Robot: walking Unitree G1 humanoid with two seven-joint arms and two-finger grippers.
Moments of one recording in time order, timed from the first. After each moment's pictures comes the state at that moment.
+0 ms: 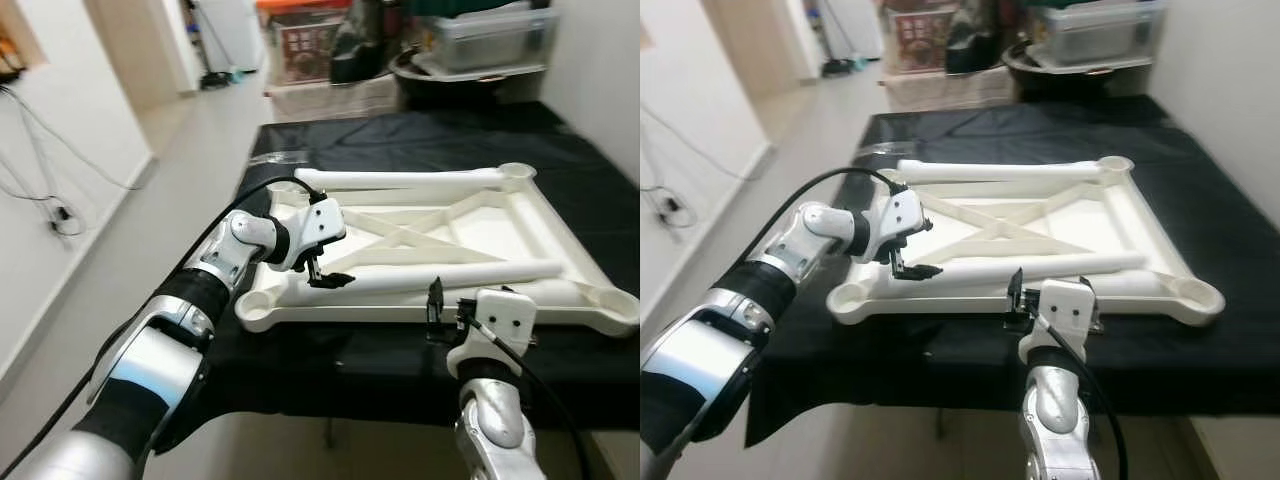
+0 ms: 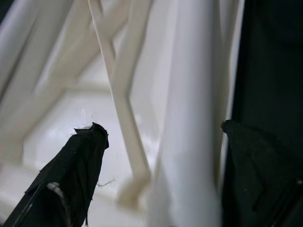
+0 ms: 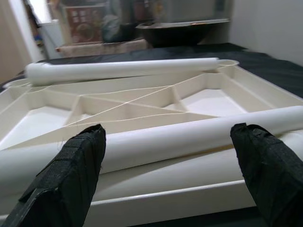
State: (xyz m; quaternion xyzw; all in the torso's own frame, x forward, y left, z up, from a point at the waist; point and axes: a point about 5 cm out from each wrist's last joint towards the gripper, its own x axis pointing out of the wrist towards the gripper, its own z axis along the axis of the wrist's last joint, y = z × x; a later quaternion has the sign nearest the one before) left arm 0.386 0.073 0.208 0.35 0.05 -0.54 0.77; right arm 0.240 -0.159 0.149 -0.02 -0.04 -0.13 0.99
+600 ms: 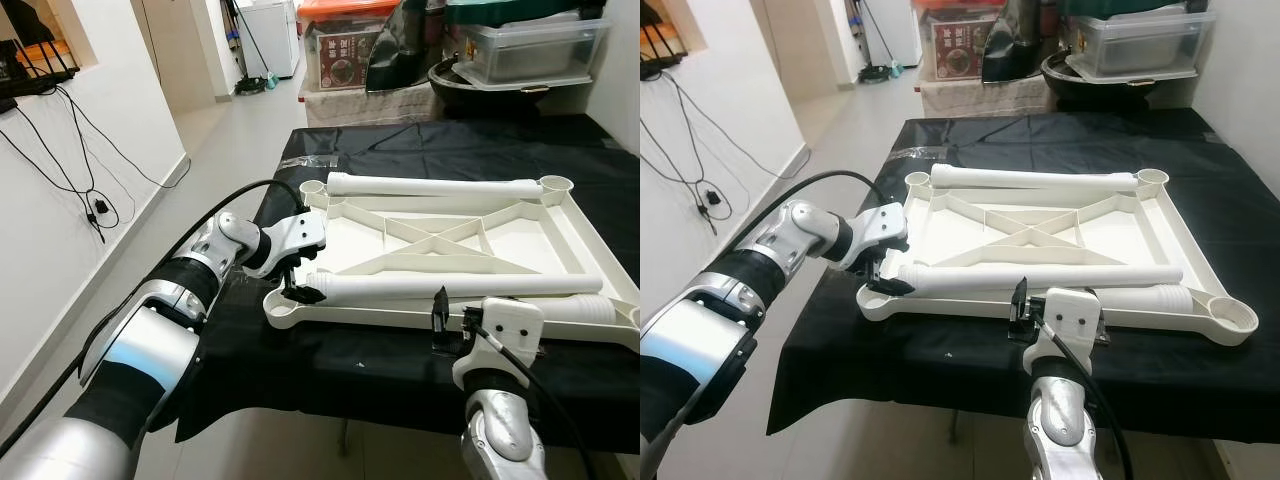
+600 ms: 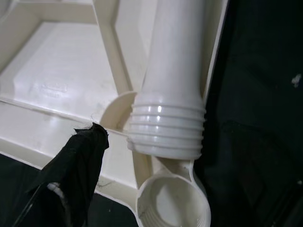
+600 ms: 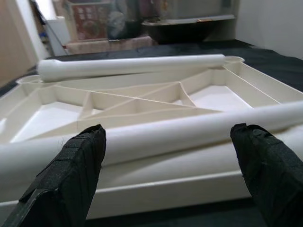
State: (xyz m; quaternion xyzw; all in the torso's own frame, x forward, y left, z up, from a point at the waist) left arm 0.392 0.092 0.201 0.39 0.13 -0.53 0.74; right arm 0.229 -0.162 0.152 -0.02 -0.03 -0.14 0.99
